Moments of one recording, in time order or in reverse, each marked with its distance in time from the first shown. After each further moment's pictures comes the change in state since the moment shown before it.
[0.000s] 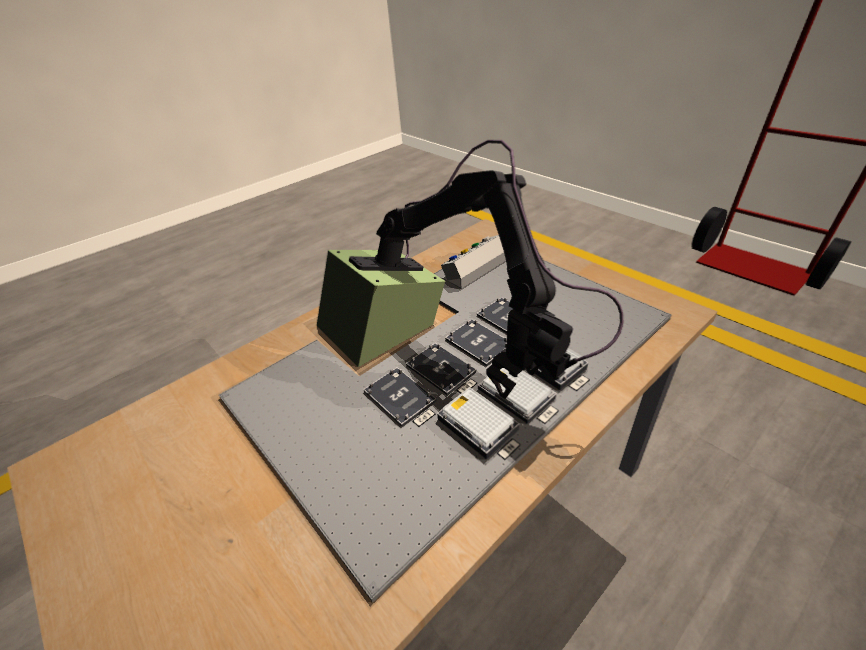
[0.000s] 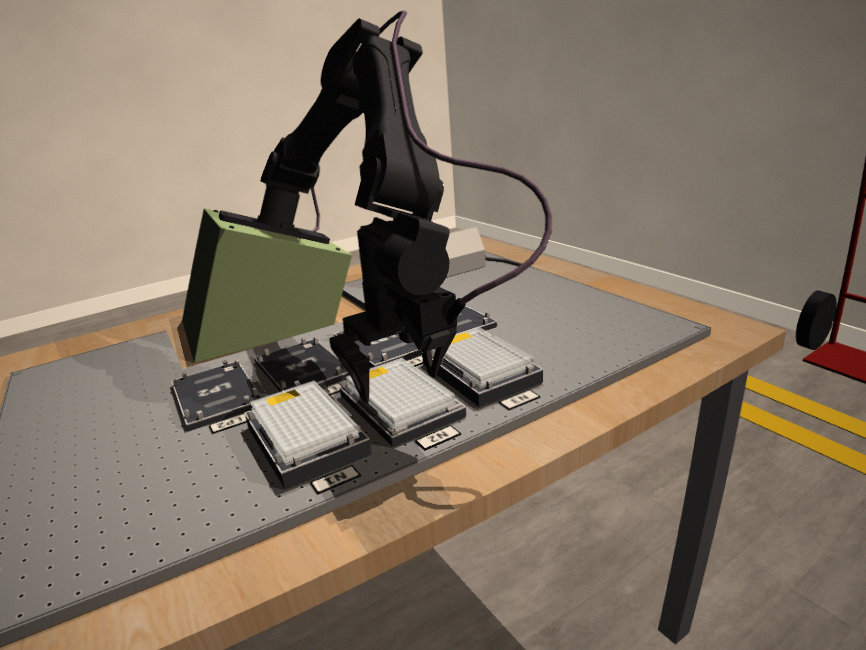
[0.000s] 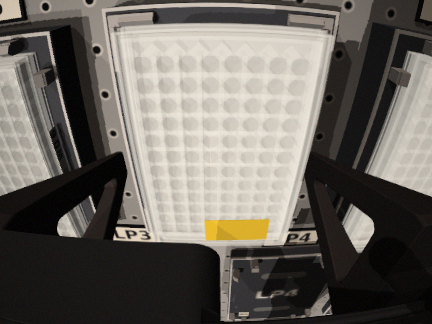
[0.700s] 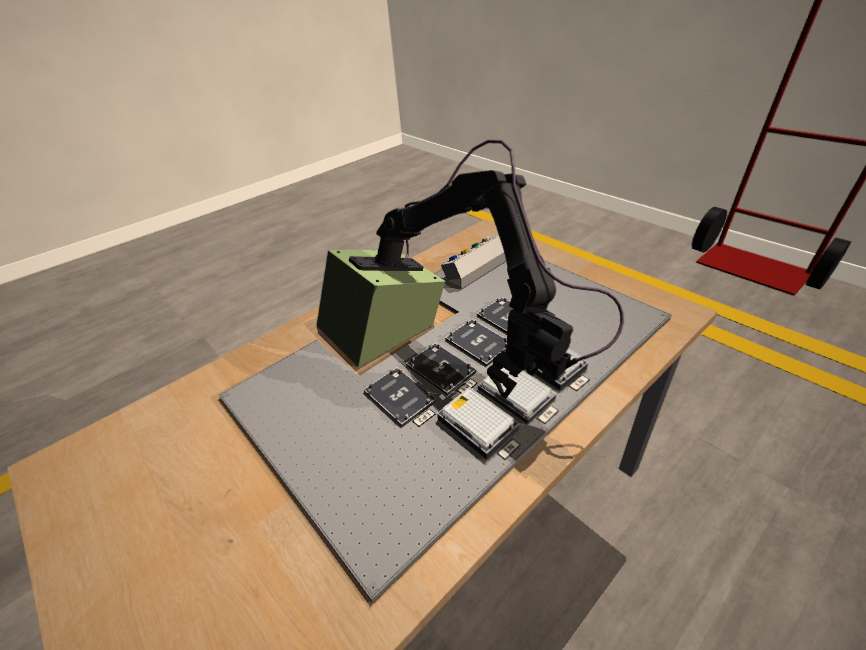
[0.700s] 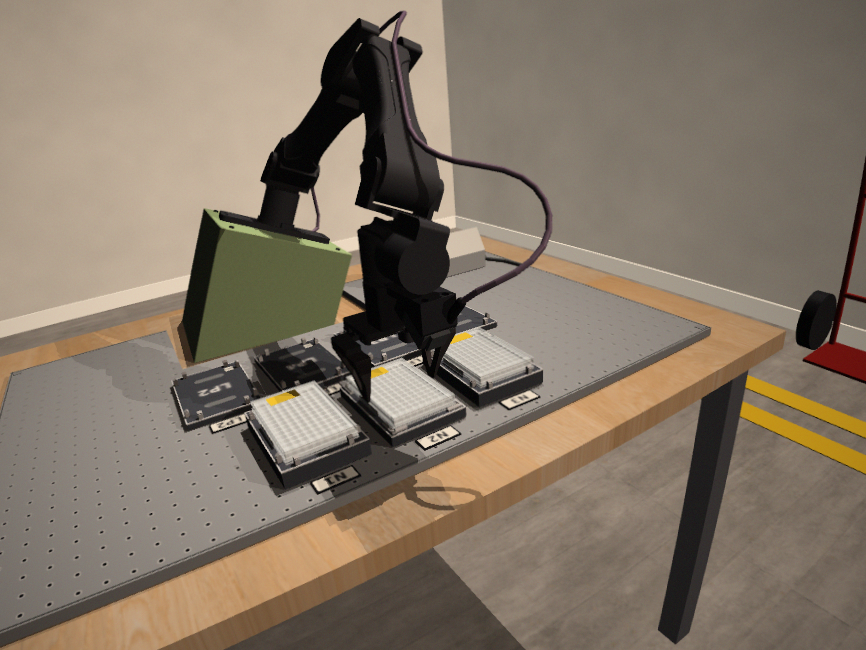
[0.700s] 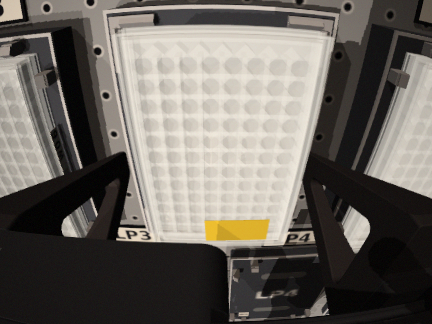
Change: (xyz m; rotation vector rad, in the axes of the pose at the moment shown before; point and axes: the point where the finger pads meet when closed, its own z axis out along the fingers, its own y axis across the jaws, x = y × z) arm -0.001 0.000 -0.001 0.000 -0.002 -0.001
